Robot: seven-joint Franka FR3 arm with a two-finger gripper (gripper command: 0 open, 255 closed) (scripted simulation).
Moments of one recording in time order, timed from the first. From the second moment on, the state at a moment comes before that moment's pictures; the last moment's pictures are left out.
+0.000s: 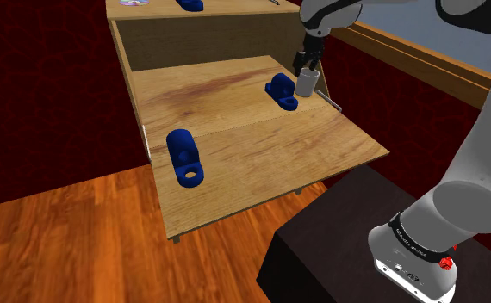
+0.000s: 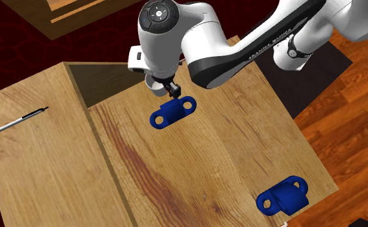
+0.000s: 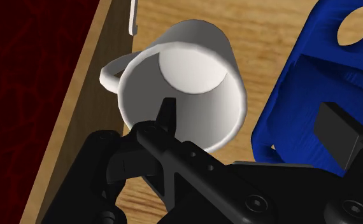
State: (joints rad) arm -0.15 0.35 -0.21 -1.74 0.06 2.17 -0.38
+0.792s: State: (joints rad) arm -0.16 0.42 -0.20 -1.75 0.07 2.25 -0.39
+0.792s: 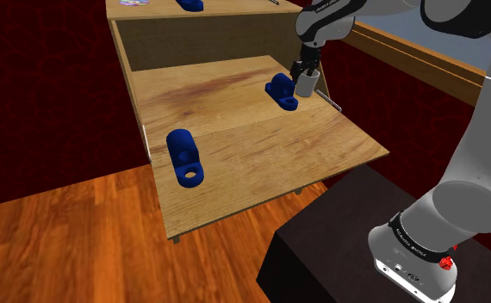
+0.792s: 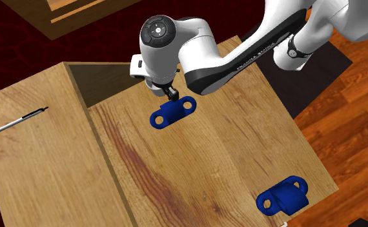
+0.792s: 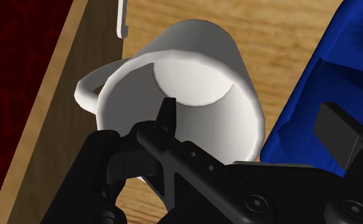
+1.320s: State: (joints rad) arm -0.16 0.42 -0.20 -1.75 0.07 2.25 -0.39
